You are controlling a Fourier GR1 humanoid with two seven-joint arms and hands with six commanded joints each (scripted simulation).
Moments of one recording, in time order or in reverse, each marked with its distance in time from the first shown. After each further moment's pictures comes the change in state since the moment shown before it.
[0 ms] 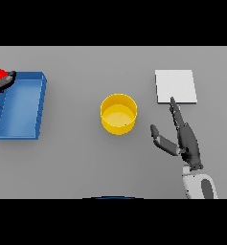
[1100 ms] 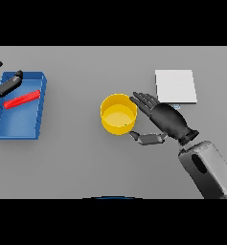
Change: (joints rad) left arm 0.025 -0.033 -0.045 -0.028 -0.051 0.042 -0.064; right arm -0.364 -0.302 0.254 0.108 0.466 0.205 0.073
